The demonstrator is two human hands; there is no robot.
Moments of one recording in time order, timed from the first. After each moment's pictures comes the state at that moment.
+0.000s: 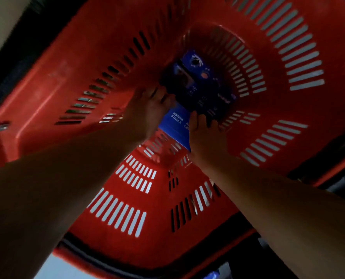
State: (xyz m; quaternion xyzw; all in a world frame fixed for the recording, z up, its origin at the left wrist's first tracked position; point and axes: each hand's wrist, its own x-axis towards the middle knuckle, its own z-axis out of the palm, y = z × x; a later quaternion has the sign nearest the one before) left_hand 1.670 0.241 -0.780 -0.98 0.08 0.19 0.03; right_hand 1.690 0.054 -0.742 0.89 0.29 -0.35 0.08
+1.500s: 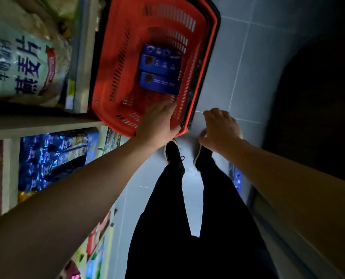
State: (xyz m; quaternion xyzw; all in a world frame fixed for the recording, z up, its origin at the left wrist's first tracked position) left_hand 1.482 0.163 -0.386 -0.94 0.12 0.22 -0.24; right_hand 1.463 -0.029 -0.374 0.93 0.01 -0.37 -0.07
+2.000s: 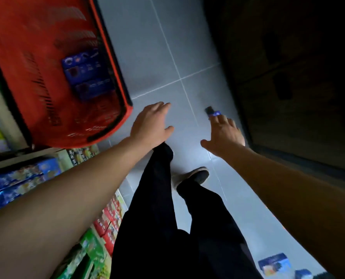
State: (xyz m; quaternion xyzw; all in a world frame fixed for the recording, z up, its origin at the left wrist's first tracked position) left_hand 1.357 0.041 -0.402 -0.86 0.37 0.32 -0.12; right_hand 1.209 -0.115 -0.374 0.86 -0.33 -0.35 -0.17
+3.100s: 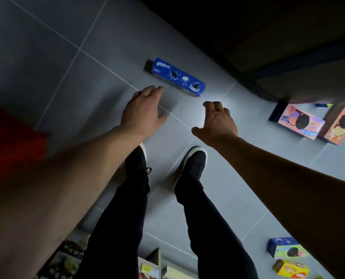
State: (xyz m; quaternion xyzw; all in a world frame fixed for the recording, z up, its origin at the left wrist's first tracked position) left_hand 1.163 -0.117 -0.722 -0.72 0.59 0.36 0.01; right_hand 0.963 -0.160 -0.698 0.70 -0.59 -0.25 -0.32
